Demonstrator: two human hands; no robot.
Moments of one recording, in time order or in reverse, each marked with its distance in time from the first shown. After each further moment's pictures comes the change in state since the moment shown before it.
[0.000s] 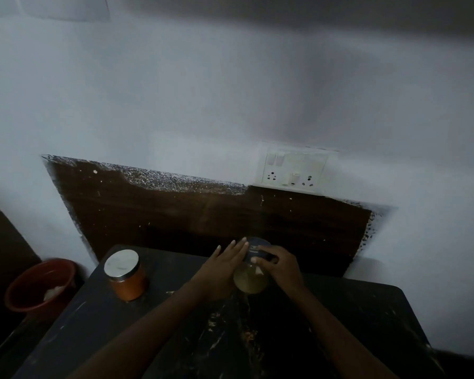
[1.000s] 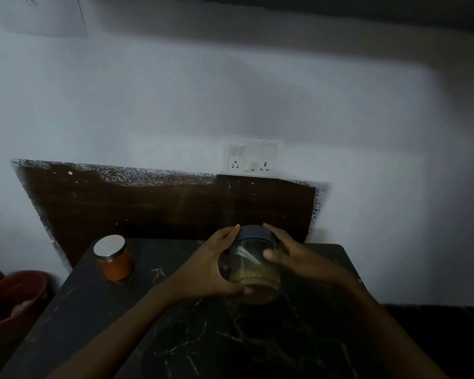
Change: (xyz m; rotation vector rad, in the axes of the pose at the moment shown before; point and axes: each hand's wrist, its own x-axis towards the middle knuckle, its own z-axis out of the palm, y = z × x) left_hand -0.124 0.111 -0.045 -0.513 0.161 0.192; right_hand -0.182 -0.100 -0.100 0.099 -0.405 0.065
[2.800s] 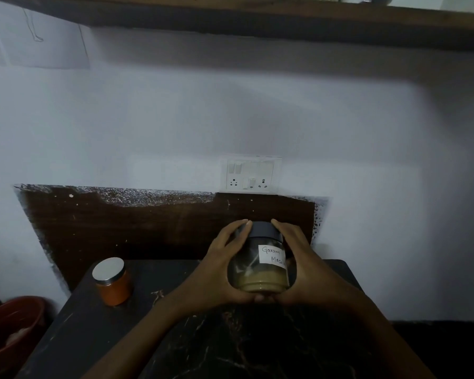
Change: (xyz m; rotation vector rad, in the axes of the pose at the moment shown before) left_hand 0.015 0.044 -0.013 0.023 0.109 0.179; right_hand -0.024 -0.031 0.000 -0.373 0.273 -0.278
